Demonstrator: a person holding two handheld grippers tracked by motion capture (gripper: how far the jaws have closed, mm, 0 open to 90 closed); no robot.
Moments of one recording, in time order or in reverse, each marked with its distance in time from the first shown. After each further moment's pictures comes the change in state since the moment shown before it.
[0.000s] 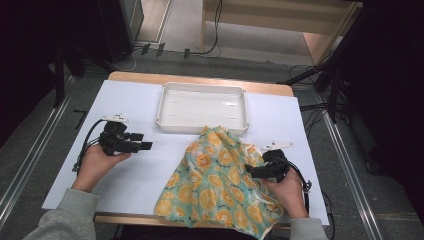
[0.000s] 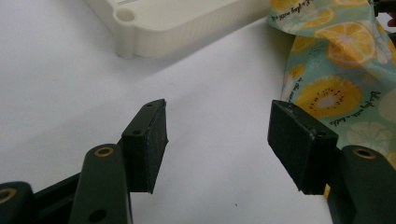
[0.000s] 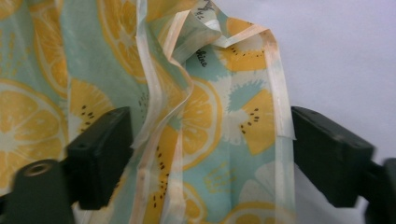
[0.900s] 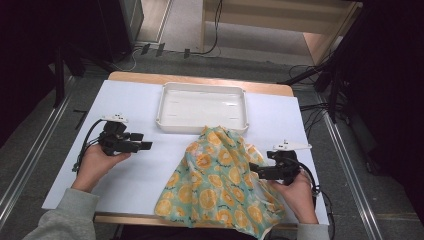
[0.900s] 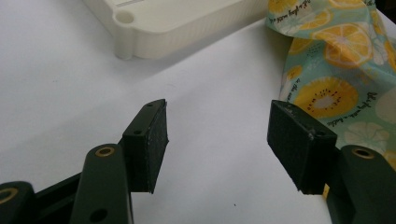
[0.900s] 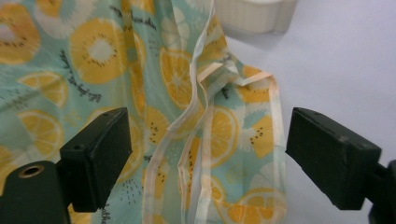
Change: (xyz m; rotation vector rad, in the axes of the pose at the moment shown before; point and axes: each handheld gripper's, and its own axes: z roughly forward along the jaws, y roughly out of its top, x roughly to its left) left arm 0.000 0.000 -0.001 -0.003 -0.005 0.001; right arm 0.004 0.005 -0.043 -0.120 0.106 0.057
